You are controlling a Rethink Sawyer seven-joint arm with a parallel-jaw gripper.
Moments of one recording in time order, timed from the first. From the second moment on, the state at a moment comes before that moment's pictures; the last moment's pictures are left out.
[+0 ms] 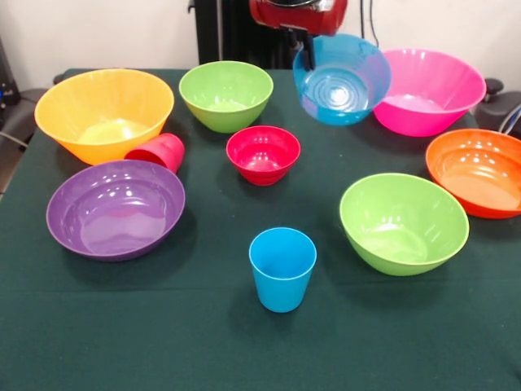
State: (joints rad) arm -0.46 -0.75 0.28 1.70 -0.09 0.90 2.07
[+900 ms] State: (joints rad) arm -0.64 -0.77 0.48 1.63 -0.20 0.81 2.07
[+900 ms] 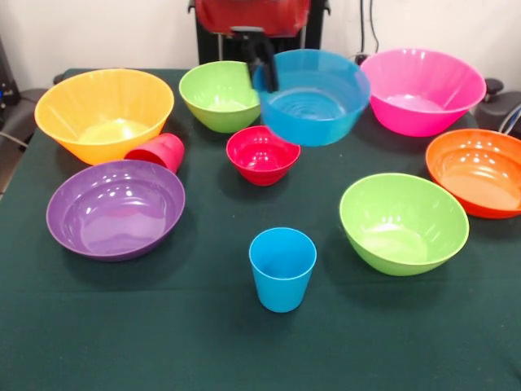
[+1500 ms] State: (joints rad) arm -0.71 -0.67 0.54 1.56 -0.39 0.72 2.07
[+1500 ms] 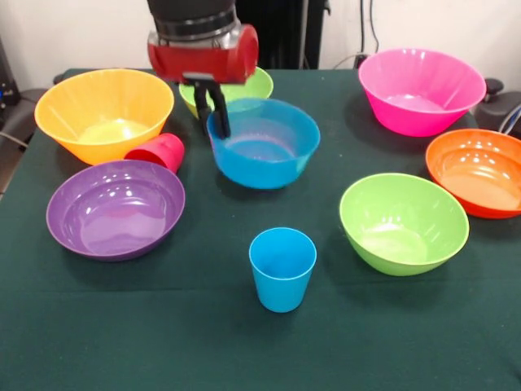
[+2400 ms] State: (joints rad) arm -0.71 -0.54 0.66 1.45 -0.44 0.72 2.07
